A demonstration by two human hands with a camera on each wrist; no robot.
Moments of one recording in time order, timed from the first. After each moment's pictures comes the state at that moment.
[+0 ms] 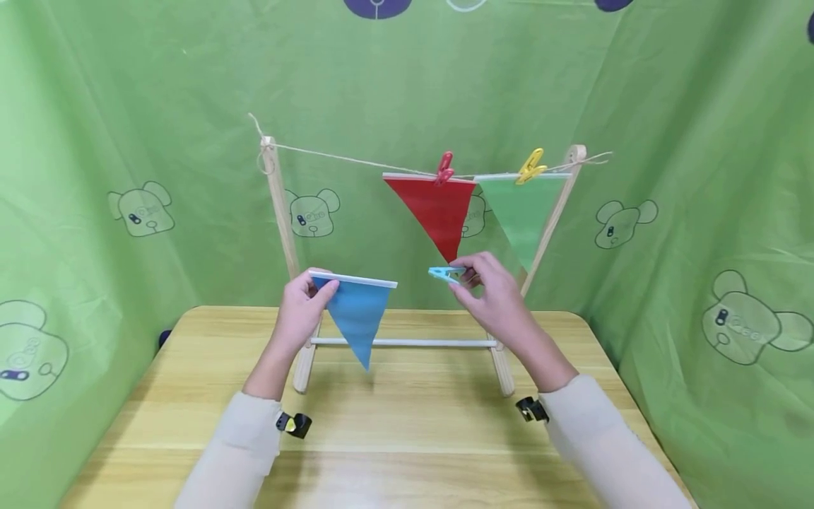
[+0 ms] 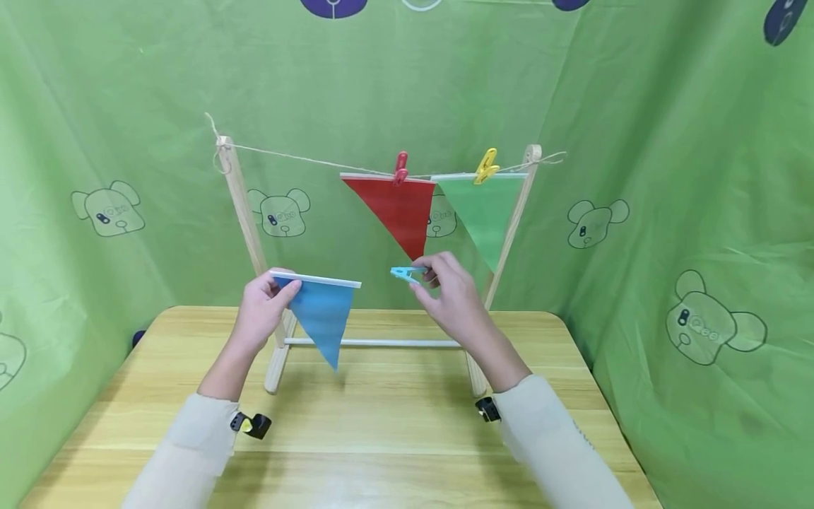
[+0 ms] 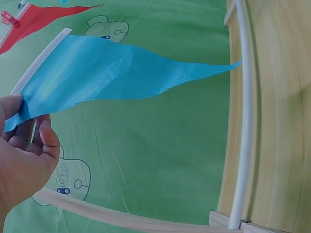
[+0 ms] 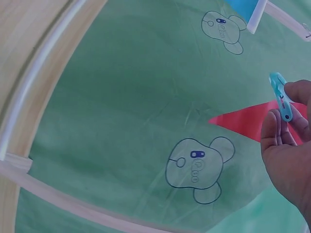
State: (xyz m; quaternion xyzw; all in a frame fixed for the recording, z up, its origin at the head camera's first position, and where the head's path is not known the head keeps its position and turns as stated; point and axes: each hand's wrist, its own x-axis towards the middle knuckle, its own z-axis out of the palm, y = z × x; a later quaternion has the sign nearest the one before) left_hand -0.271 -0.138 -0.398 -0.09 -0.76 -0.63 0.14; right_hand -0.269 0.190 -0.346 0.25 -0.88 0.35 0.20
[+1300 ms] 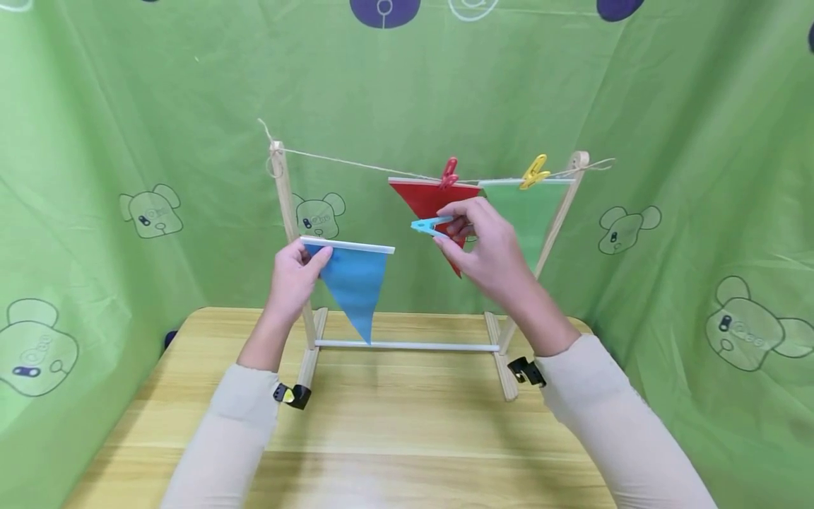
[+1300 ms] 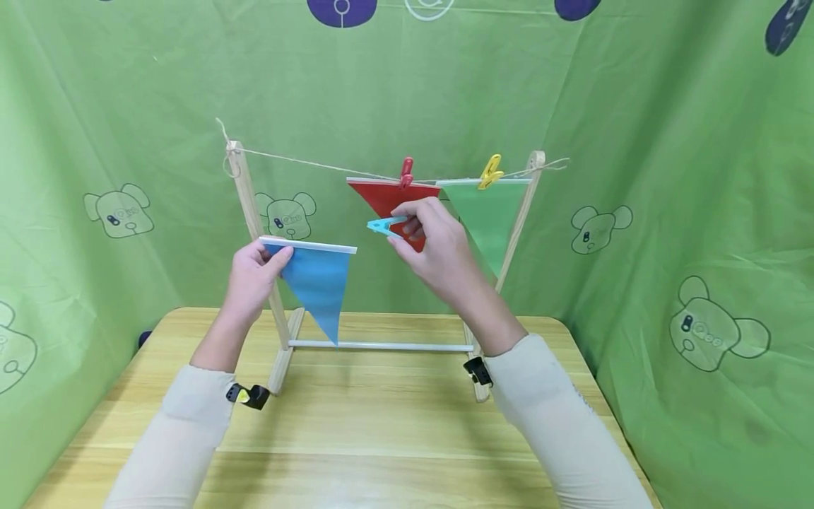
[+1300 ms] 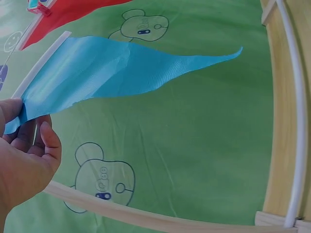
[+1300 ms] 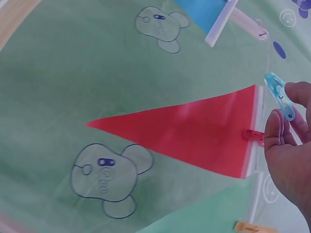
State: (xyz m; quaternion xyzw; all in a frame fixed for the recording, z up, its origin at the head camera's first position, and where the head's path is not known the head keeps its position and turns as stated) left_hand -0.288 -0.147 -0.346 -0.09 -0.72 -0.66 0.18; right_hand -0.270 0.155 -0.260 0.33 -0.83 0.36 0.29
